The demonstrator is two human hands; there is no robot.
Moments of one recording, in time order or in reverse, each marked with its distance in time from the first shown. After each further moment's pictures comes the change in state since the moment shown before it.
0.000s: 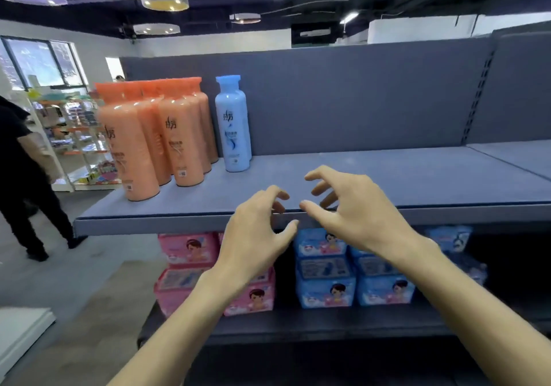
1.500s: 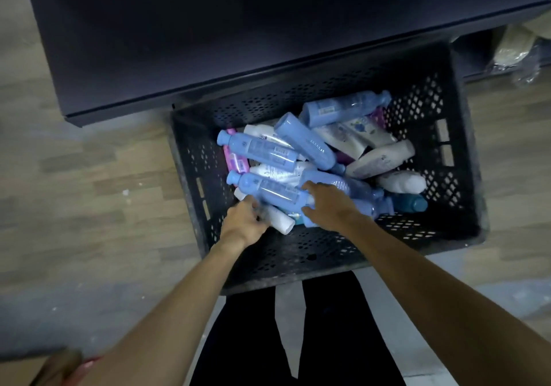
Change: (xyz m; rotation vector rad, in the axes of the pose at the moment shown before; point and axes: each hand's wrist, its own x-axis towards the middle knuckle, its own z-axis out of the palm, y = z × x) left_hand -0.510 -0.246 0.391 0.019 -1.249 -1.092; right_hand -0.491 0.211 0.515 0.209 -1.222 0.779
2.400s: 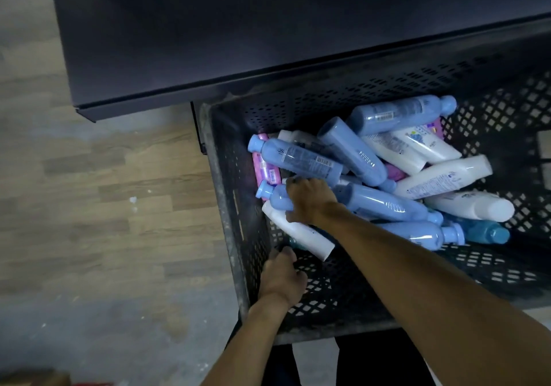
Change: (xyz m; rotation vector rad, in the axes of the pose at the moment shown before) left_hand 0.028 -0.075 0.064 -0.030 -0.086 -0.008; right_hand 0.131 -0.080 0.059 -0.451 0.162 -0.202
